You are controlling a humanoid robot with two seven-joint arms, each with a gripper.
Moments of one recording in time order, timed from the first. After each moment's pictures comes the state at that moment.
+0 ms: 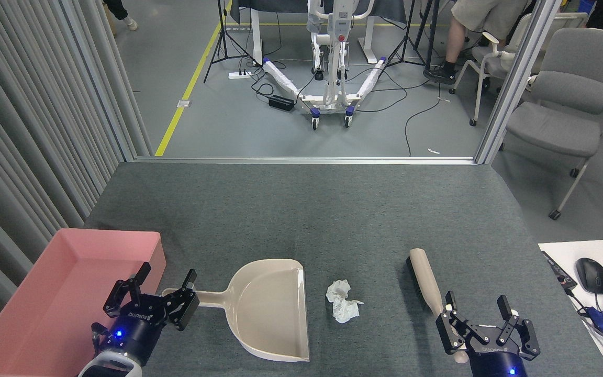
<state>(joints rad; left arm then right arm) -0.07 0.31 -0.21 -1.48 -1.15 -0.06 0.14 0.13 -0.14 0.01 -1.62 1.30 0.08 -0.08</state>
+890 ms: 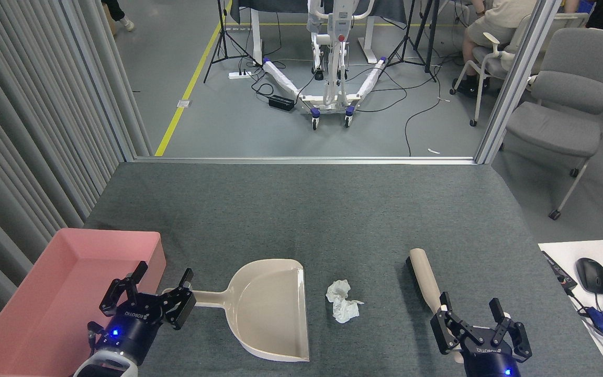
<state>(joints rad) -0.07 0.33 -0.21 -1.48 -1.14 -0.07 0.14 0.13 -0.12 0.02 -1.62 1.24 0.06 -0.07</state>
